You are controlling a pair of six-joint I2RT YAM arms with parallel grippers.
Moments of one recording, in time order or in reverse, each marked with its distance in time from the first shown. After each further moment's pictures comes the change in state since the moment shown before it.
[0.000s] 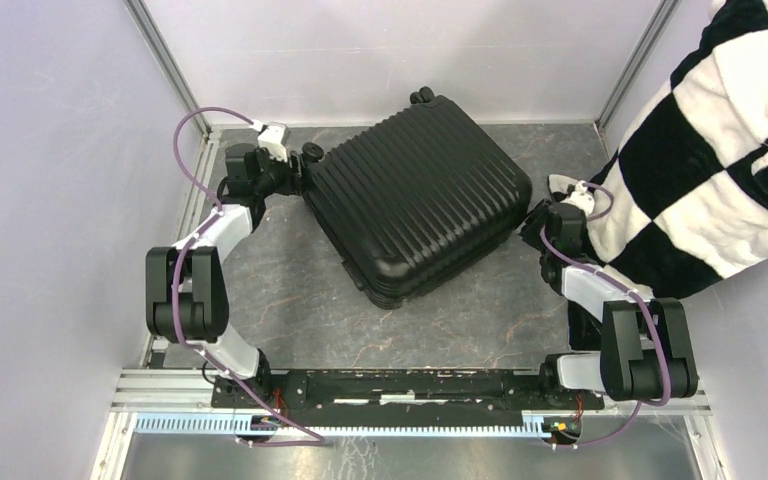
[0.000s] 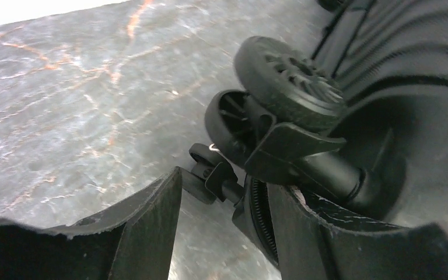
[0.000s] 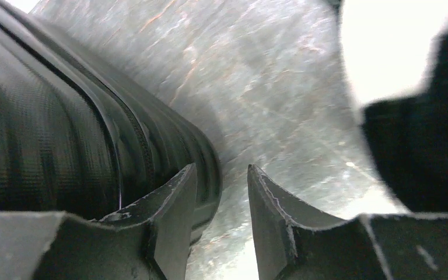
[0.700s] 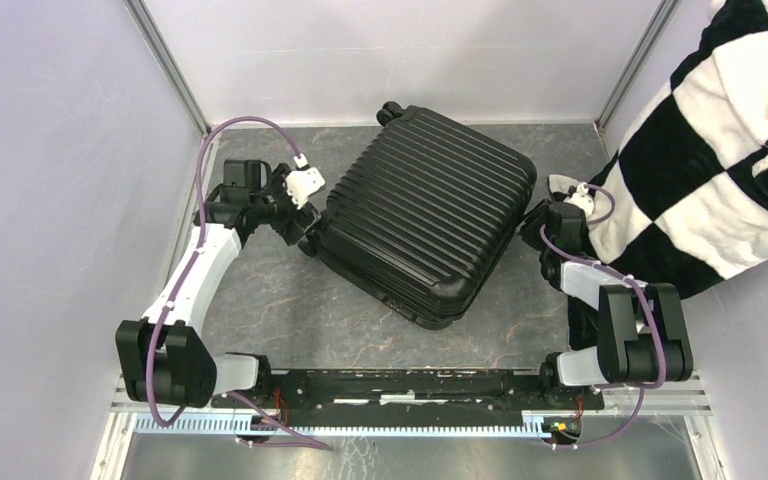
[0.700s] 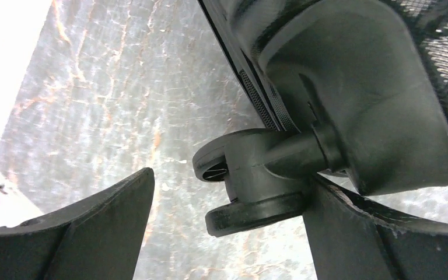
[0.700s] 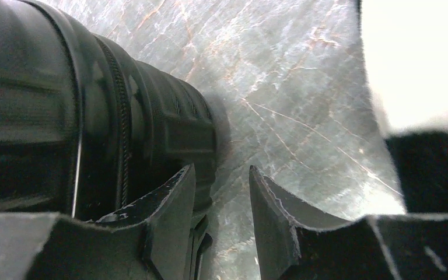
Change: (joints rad) left arm -0.106 -0.380 0.019 -0.794 0.051 0.825; right arm -0.049 0.081 0.012 0.043 -0.019 0.045
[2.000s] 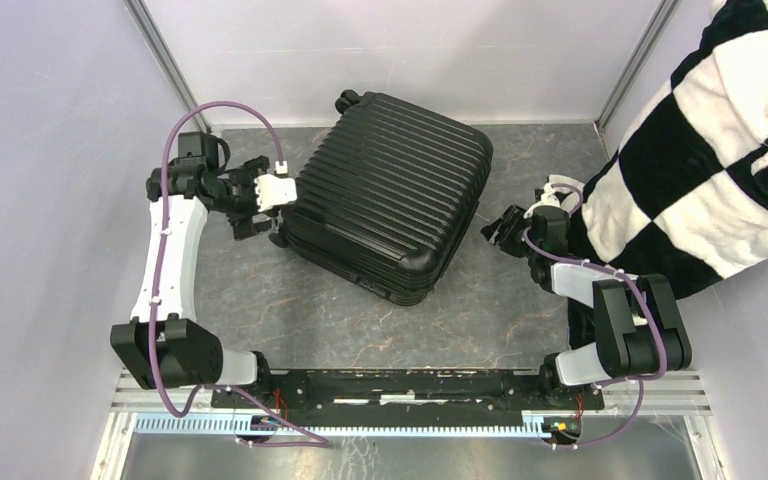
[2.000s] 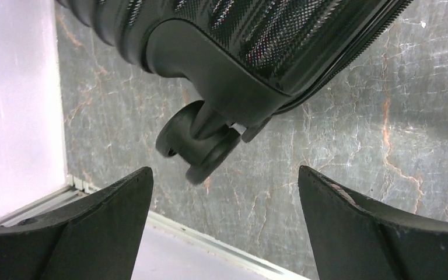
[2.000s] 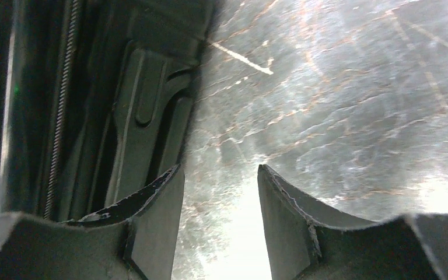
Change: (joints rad) left arm 0.195 0.088 0.381 -0.603 0.068 0.662; right arm 0.086 0.031 -0.020 0.019 -0.262 -0.045
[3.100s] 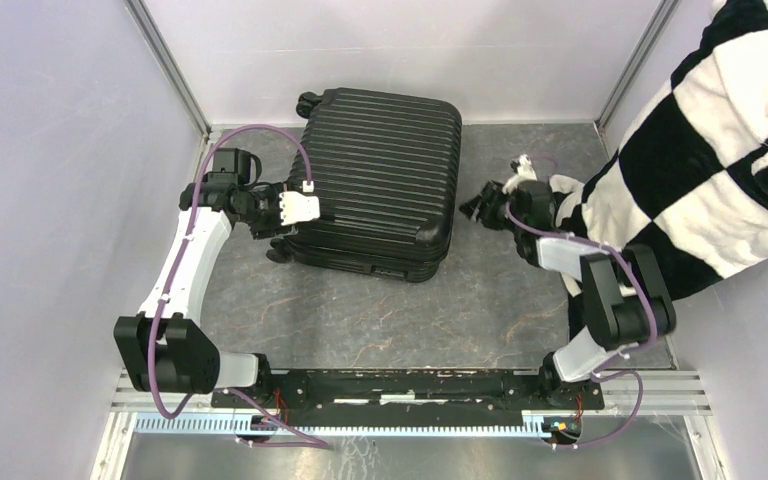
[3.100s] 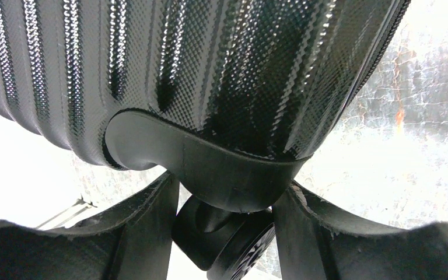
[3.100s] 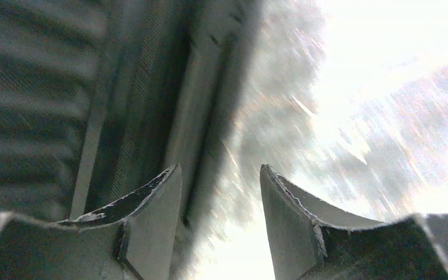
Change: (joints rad) left arm -0.134 -0.031 -0.203 0.216 -0.109 -0.037; right arm 0.079 0.223 0.308 0.021 -0.087 -0.056
